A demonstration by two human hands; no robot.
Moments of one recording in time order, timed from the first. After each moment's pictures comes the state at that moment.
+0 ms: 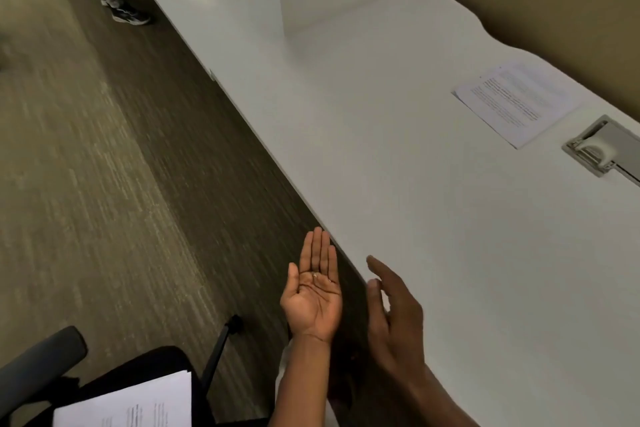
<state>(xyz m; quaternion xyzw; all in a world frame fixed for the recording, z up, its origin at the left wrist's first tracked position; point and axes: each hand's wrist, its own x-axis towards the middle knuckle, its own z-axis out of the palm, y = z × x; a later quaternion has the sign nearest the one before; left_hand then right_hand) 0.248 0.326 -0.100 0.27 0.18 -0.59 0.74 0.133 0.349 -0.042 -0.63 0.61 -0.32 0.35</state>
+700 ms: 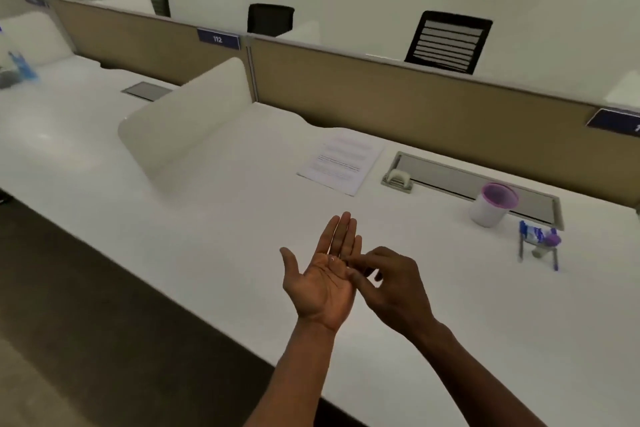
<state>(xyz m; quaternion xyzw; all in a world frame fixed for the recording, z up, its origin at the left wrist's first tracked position) 0.085 0.244 0.052 0.06 -0.07 -0.86 0.51 -0.035 0.291 0.083 -0.66 0.62 -0.40 0.15</state>
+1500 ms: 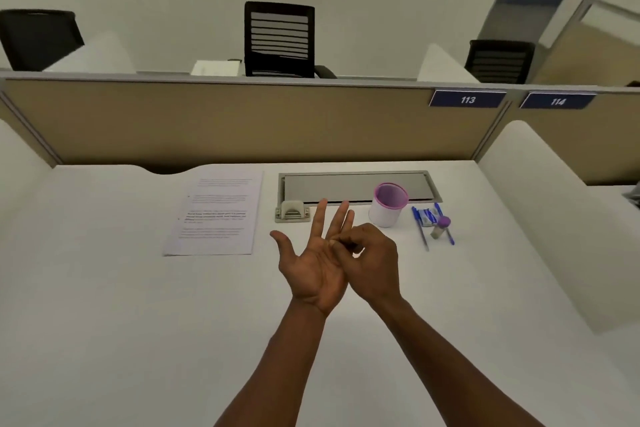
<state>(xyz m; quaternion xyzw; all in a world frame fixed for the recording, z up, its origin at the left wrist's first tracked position) -0.087 0.103 0.065 0.00 -0.15 -0.96 0.24 -0.153 0.175 0.085 -0.37 0.79 -0.48 0.01</state>
